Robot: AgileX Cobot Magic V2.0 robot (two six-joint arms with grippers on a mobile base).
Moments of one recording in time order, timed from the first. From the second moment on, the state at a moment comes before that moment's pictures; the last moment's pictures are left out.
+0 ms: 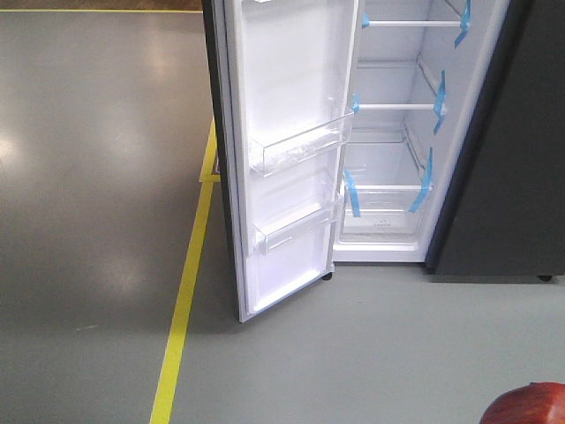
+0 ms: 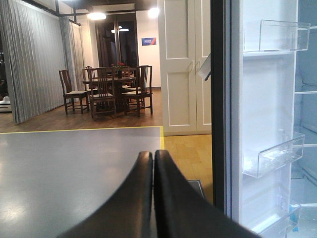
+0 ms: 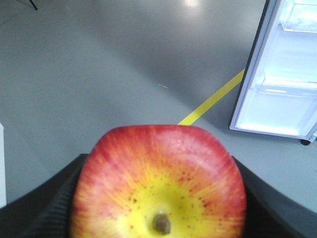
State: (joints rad) left arm 0.04 -0.01 0.03 0.03 -0.06 -0.03; right arm 0.53 0.38 -0.61 0.31 0.89 -0.30
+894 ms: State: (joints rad) left arm 0.04 -0.01 0.03 0.03 -0.06 -0.03; right arm 0.53 0.38 -0.61 0.31 0.89 -0.30
